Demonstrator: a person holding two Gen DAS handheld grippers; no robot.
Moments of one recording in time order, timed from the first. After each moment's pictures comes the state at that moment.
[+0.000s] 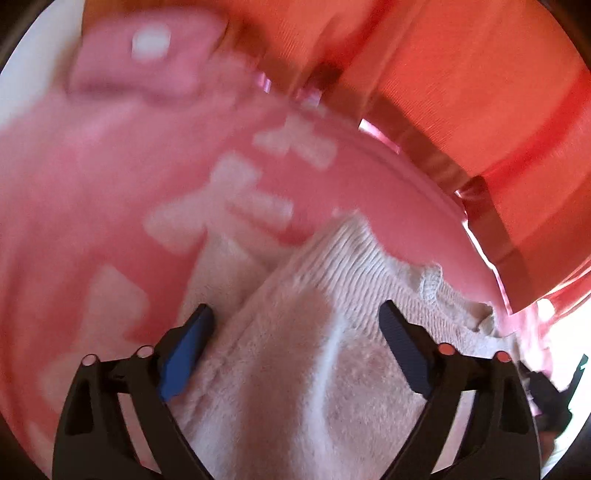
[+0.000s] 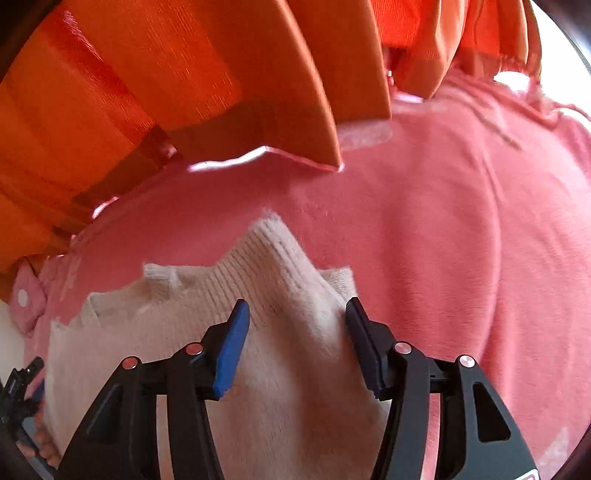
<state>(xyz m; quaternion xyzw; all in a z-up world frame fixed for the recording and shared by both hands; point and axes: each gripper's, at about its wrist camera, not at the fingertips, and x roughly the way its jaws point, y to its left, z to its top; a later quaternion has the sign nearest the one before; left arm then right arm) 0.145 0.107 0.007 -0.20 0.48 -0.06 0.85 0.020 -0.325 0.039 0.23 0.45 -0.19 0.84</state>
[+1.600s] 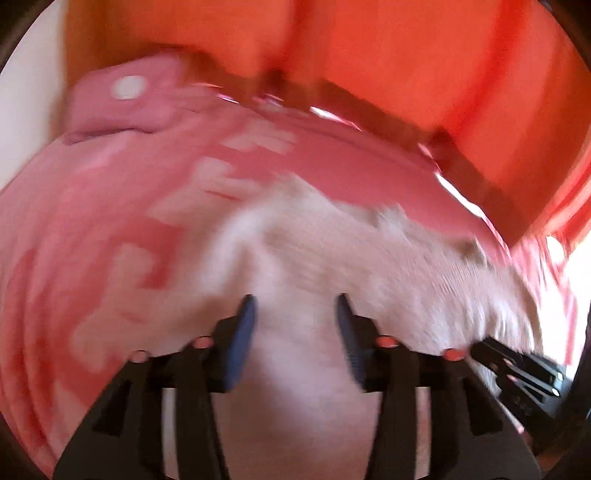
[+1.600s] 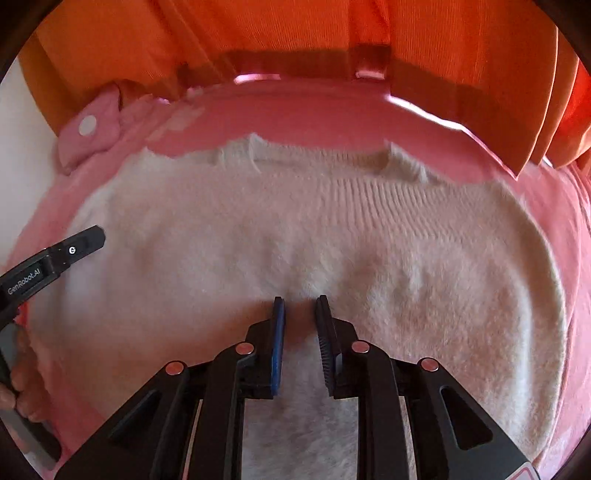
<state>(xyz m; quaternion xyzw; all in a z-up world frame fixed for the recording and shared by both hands) 0.072 0.086 0.044 -0.11 0.44 -0.06 0.89 0.009 -0.132 0.054 0.10 0.50 0.01 0.86</state>
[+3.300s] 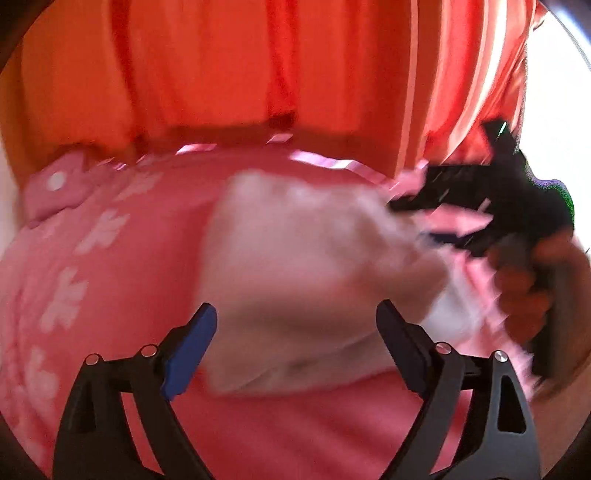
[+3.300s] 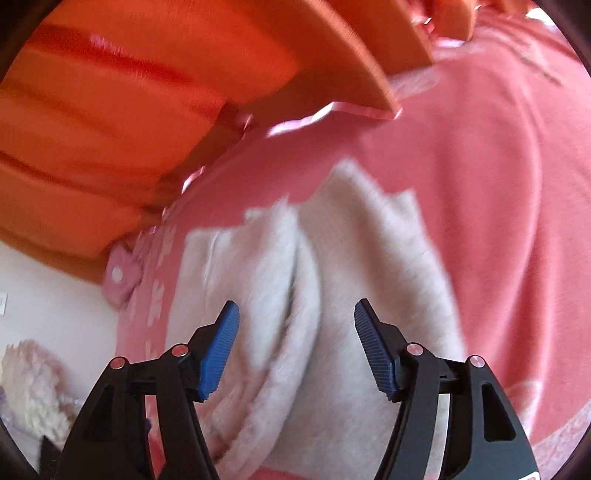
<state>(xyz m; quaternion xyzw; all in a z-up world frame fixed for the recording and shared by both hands) -0.081 -0.093 0.070 0.05 0.38 -0.17 0.91 -0.040 -0.307 0.047 0.37 0.49 0.00 0.79</state>
